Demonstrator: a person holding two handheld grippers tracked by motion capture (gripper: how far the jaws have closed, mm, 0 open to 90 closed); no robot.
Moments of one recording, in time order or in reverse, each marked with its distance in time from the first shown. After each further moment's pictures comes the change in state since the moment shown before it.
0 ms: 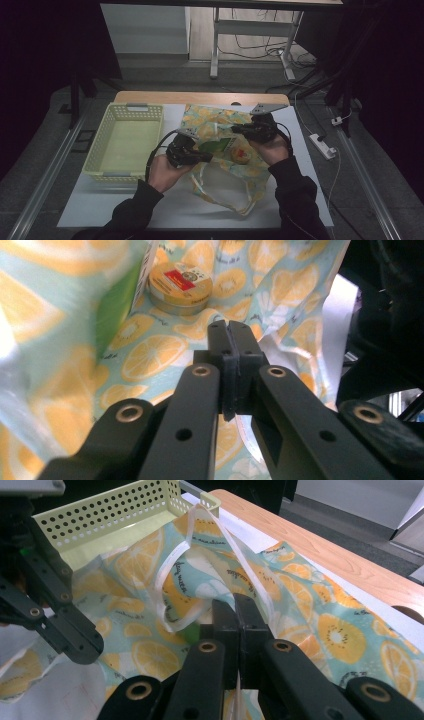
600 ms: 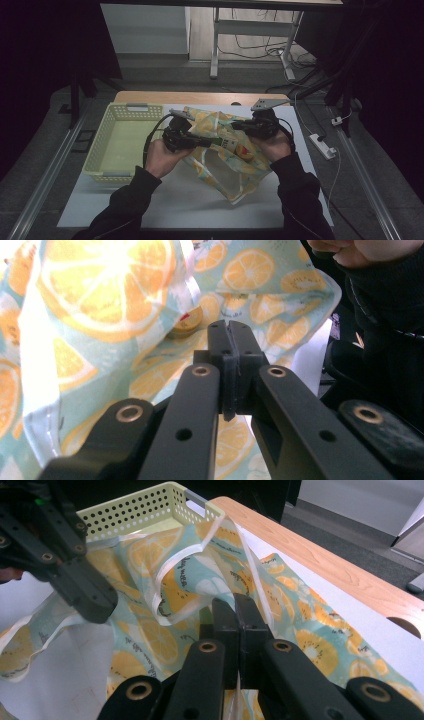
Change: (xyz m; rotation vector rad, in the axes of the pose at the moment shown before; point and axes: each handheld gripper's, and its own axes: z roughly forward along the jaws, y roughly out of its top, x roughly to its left) left arm 0.010 0.034 -0.029 -0.053 -0.039 -0.026; right arm 0.002 0.016 -0.010 -0.006 0.012 -0.019
